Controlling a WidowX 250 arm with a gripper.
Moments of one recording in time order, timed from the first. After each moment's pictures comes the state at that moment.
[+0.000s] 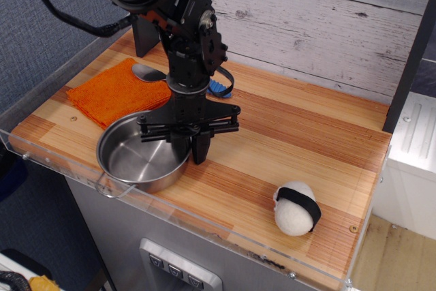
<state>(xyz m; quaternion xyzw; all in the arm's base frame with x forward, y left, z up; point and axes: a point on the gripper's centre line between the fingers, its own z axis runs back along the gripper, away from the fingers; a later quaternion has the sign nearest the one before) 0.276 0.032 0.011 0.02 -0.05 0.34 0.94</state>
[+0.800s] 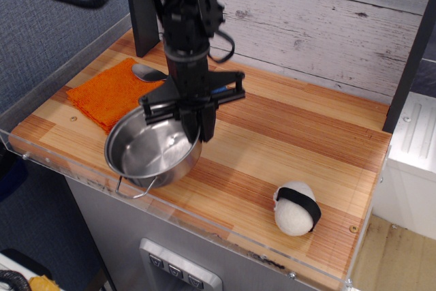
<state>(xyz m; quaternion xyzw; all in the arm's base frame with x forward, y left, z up) 0.280 0.027 0.050 -0.02 -0.05 0.42 0.91</state>
